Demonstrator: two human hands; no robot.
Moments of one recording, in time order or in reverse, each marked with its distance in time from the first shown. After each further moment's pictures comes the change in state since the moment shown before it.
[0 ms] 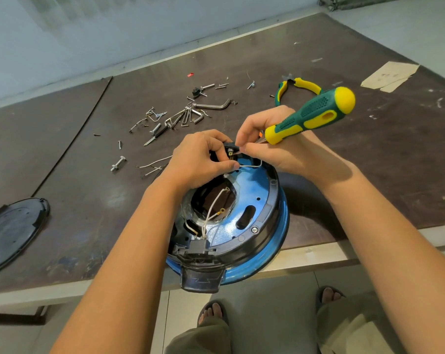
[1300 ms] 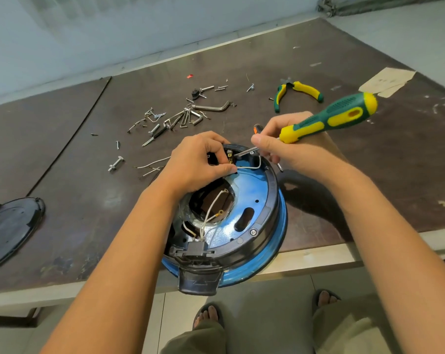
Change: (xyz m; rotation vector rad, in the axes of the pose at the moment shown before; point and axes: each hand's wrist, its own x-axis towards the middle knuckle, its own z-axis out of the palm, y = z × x) left_hand -0.004 -0.001 -0.001 -0.008 0.009 0.030; right_hand -0.017 0.018 -0.009 0.088 0.168 0.205
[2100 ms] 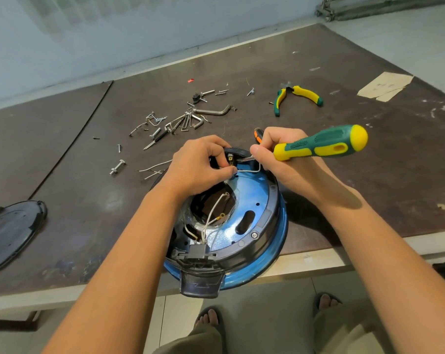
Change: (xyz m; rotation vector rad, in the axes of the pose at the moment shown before) left_hand 0.002 0.000 0.001 0.010 -0.004 -0.011; right_hand -0.011 0.000 0.017 -0.031 0.020 -0.147
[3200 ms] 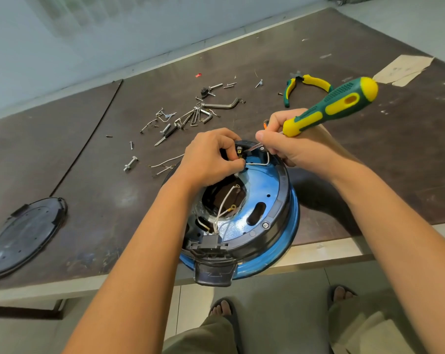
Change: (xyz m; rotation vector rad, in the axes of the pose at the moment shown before) left_hand 0.002 0.003 0.003 0.012 0.011 -0.032; right_hand 0.017 0.006 0.002 0.173 -0.026 0.153
